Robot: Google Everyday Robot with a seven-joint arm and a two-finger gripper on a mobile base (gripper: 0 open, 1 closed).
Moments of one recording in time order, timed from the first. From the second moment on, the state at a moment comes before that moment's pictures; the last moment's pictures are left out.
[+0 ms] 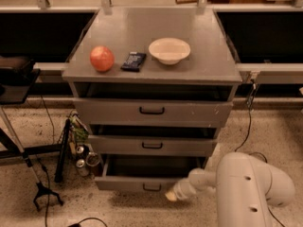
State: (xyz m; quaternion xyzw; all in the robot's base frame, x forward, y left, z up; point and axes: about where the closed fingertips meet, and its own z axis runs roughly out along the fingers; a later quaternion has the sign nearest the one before) arm 0.555 -0.102 0.141 -0.38 0.88 0.21 0.18
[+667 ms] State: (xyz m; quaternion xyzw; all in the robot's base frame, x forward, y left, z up) arm 0.596 -0.086 0.148 -0.40 0.87 0.20 0.19
